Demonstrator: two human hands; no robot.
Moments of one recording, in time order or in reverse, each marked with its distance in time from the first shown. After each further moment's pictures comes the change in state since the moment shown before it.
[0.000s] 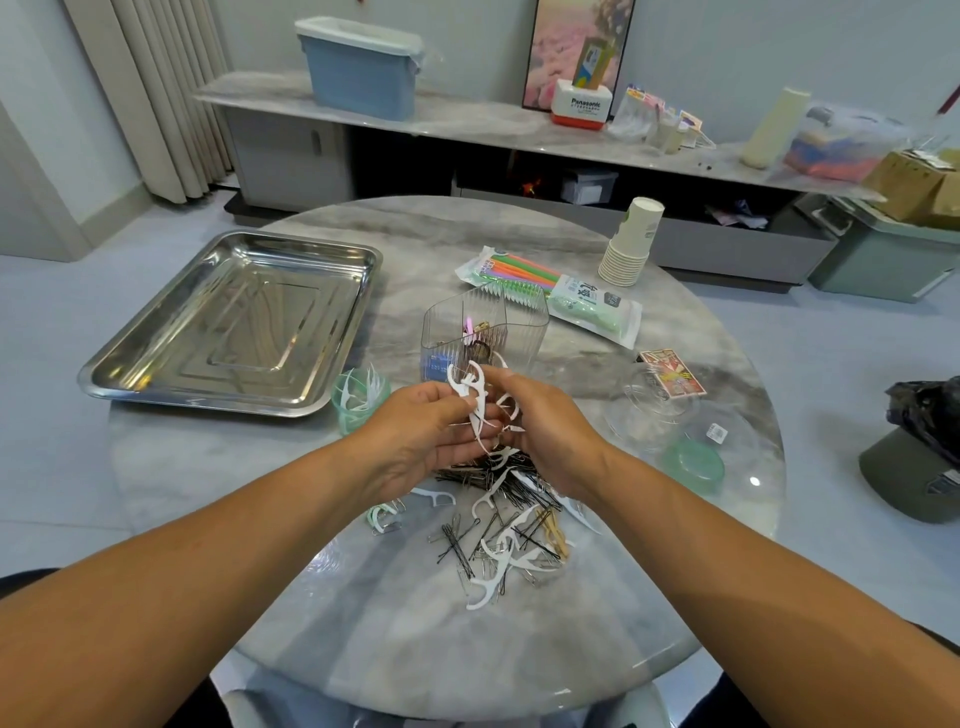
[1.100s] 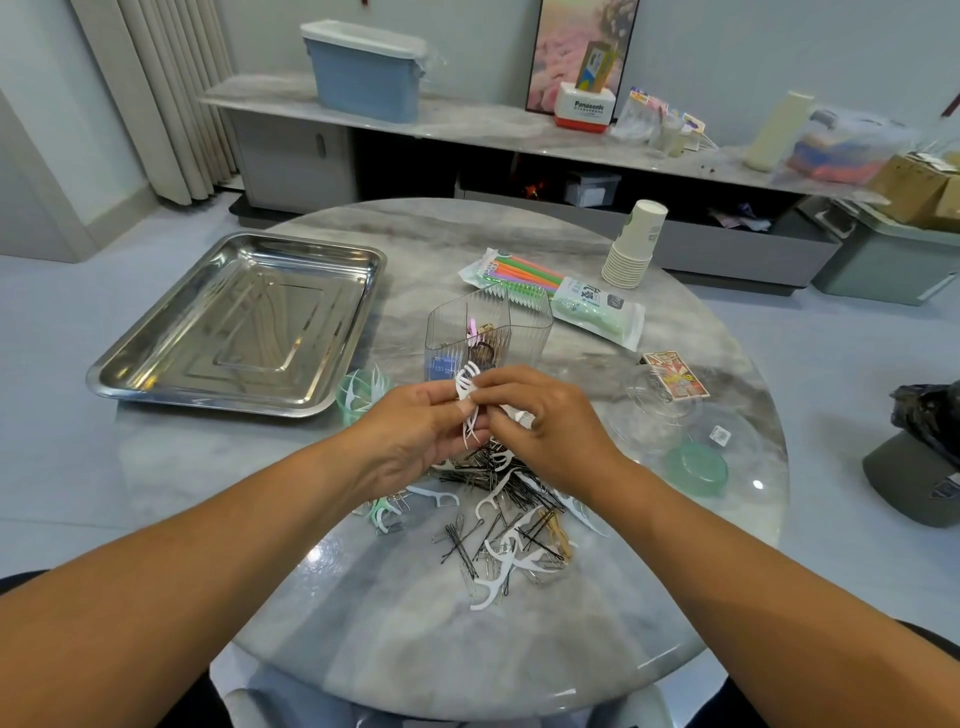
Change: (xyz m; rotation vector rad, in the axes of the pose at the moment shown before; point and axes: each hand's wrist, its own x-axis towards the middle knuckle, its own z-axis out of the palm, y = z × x) left_hand -0.002 0.004 -0.009 -0.048 -0.072 0.021; right_hand -0.002 0.015 -0.020 -0.813 0.068 -0.895
